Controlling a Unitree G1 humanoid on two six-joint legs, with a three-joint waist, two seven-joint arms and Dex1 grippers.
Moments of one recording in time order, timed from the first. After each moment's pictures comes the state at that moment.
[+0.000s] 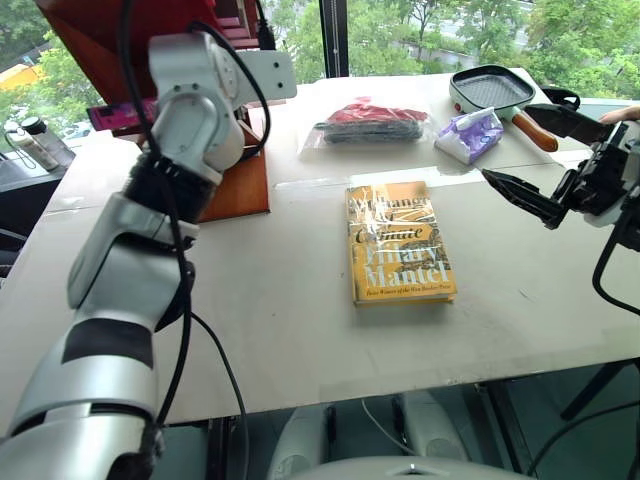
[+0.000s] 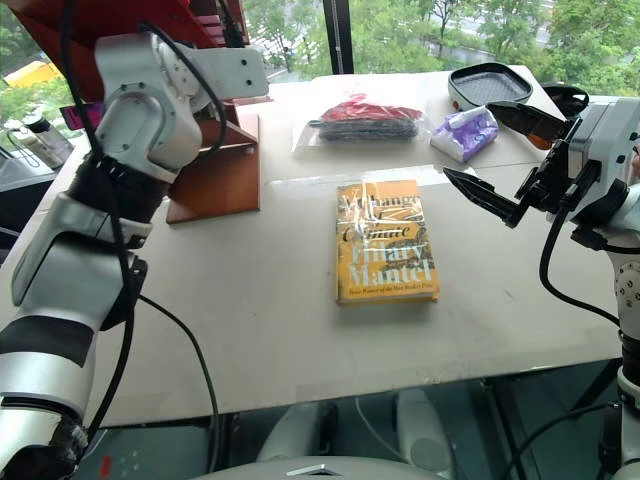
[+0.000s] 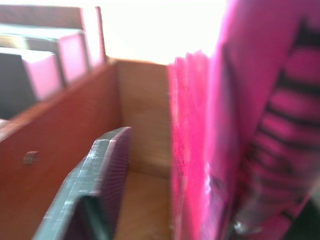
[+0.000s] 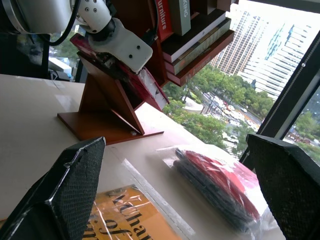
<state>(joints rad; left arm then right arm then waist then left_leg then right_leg) -1.30 0.71 -0.48 0.35 0.93 0.62 -1.12 -0.41 -0.78 -0.31 -0.30 0.65 0.27 0.91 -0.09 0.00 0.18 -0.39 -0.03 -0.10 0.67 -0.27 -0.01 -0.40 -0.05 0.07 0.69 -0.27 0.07</state>
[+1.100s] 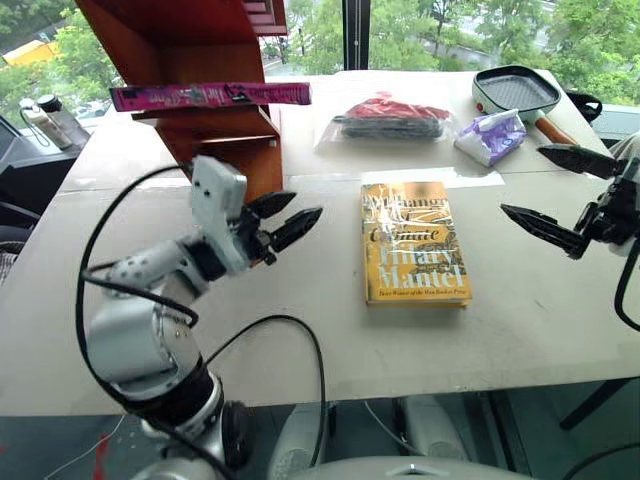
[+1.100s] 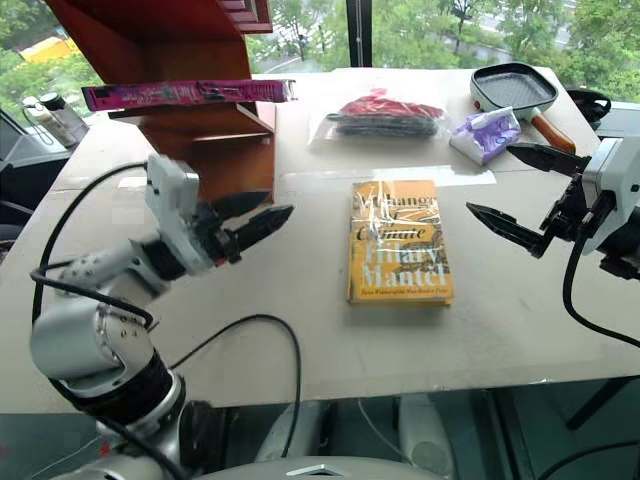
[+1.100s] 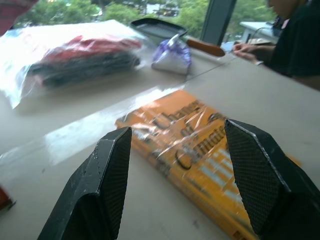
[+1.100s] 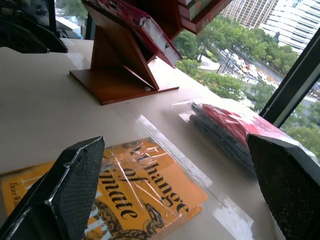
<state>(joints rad) -0.36 0.22 0.41 -0.72 -0.05 1.13 -1.05 -0.19 -0.88 -0.41 -0.34 0.66 0.33 0.96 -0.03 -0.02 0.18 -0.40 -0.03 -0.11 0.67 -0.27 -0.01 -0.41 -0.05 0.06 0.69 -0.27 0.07</state>
